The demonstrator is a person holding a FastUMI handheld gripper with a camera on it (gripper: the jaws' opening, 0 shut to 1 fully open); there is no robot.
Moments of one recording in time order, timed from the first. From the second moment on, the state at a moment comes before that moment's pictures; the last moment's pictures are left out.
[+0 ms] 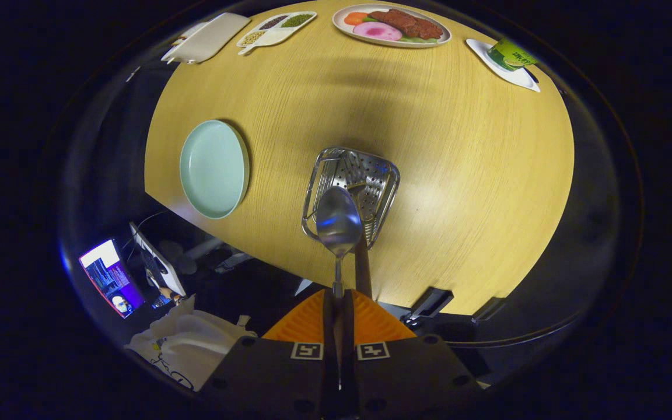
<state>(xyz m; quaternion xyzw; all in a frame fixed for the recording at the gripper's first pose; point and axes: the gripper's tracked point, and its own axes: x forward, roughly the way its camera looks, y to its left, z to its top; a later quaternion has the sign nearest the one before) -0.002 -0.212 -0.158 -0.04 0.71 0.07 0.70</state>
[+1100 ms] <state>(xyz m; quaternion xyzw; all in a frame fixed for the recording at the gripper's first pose) 0.045 -0.183 -0.057 0.01 0.50 0.10 0.86</state>
